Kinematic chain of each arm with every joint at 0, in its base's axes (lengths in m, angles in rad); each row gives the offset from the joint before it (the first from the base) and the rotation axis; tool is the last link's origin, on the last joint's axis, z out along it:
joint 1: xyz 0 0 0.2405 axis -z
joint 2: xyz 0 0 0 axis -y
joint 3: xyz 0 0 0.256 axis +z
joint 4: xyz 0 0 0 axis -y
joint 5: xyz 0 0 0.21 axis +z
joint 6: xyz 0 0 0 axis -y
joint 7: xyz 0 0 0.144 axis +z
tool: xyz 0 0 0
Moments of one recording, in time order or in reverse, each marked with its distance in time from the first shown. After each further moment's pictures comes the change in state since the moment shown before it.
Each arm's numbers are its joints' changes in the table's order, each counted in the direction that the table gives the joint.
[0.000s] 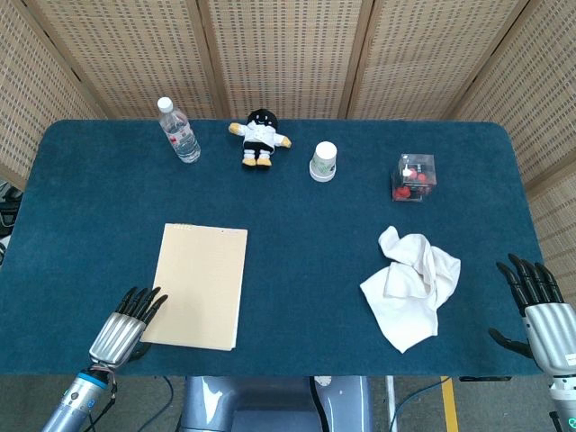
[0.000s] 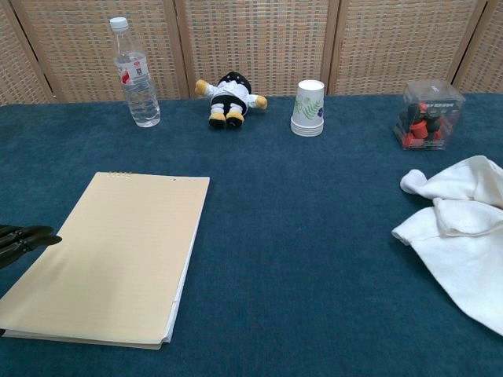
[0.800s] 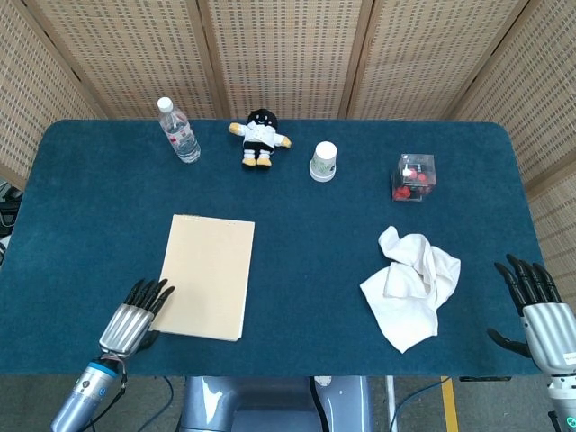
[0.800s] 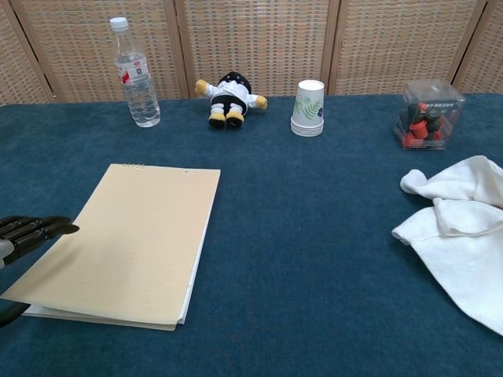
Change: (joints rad) left arm 0.044 0.034 -0.042 0.017 -0.062 0.045 0.014; right arm -0.004 0.003 -0.001 -0.001 0.007 0.012 0.000
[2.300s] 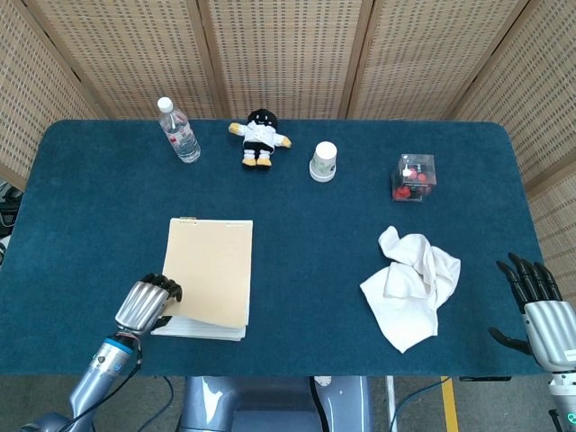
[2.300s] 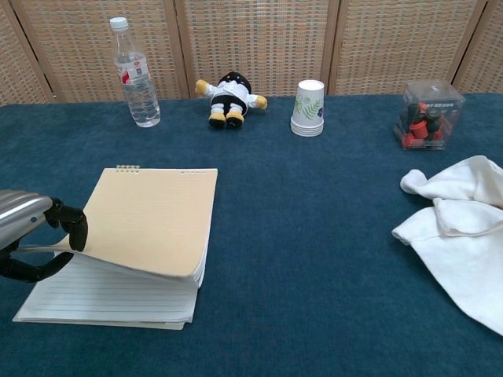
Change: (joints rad) left arm 0.115 0.027 -0.049 -0.007 -0.030 0.008 -0.064; right arm -0.008 0.000 0.002 -0.009 0.020 0.023 0.019
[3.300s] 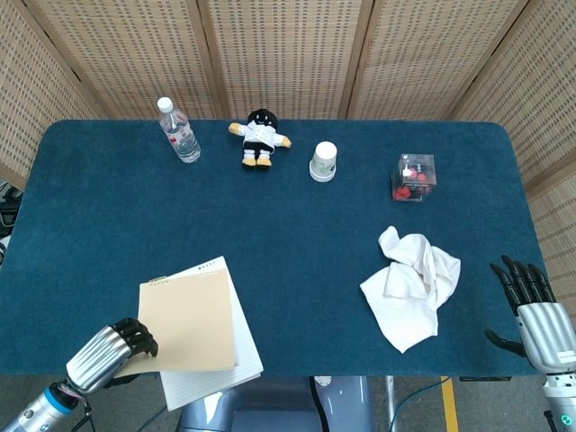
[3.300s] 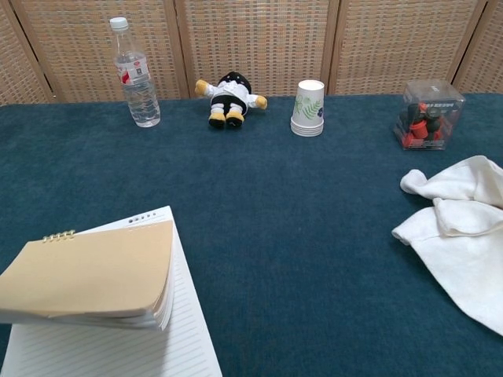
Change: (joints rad) left arm -0.079 -0.267 0.276 -0.011 0.446 -0.372 -0.388; right arm 0.000 0.012 -0.008 0.008 -0.014 0.000 -0.047
